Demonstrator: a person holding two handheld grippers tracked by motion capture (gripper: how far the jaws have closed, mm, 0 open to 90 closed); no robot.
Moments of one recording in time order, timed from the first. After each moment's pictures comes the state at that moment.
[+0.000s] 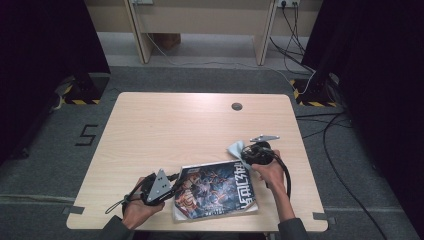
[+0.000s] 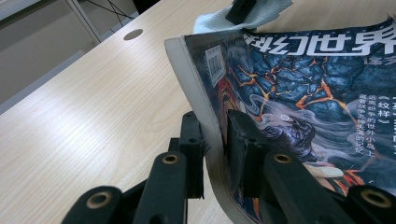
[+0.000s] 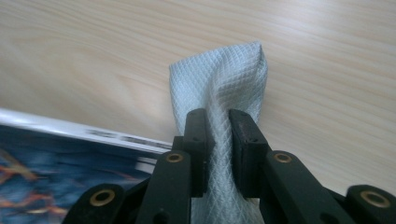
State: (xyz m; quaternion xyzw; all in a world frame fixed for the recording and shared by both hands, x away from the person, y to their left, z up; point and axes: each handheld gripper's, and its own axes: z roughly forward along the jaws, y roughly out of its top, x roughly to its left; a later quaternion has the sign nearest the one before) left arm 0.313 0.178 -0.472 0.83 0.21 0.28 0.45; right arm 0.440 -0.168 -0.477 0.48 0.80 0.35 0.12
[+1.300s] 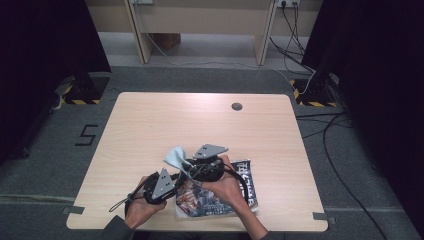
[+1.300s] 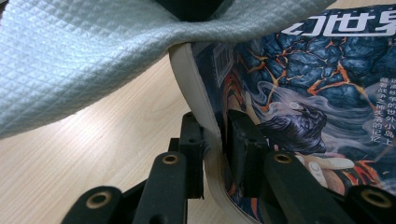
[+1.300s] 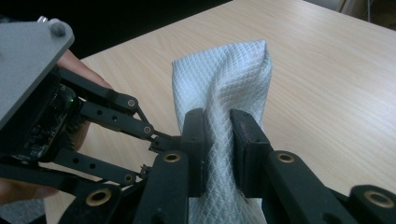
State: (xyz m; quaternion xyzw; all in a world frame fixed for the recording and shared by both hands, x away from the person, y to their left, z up) left arm 0.321 0.174 -0.482 0.83 0.22 0.27 0.43; right arm 0.363 -0.021 -0.415 0.27 0.84 0.46 0.11
